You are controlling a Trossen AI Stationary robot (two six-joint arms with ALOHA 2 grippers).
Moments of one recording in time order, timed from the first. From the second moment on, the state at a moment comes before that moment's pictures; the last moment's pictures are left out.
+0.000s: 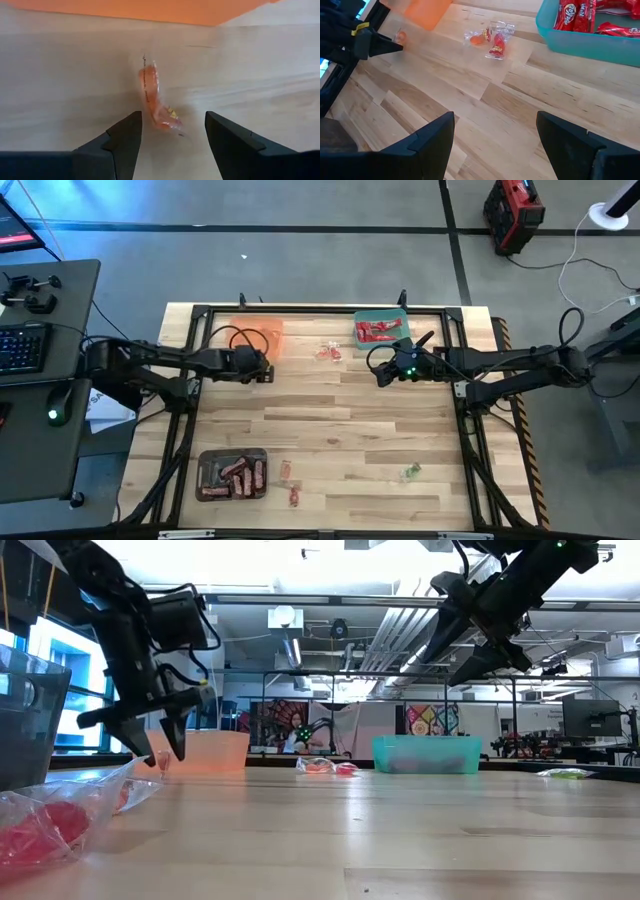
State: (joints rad) left arm 0.26 1.32 0.53 -0.43 -0.29 -1.17; right arm -0.08 1.09 0.74 -0.44 0.29 0.94
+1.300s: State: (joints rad) left arm 0.69 1.27 0.88 -0.66 -0.01 -0.35; right arm -0.08 1.09 0.74 -0.41 0.29 0.99
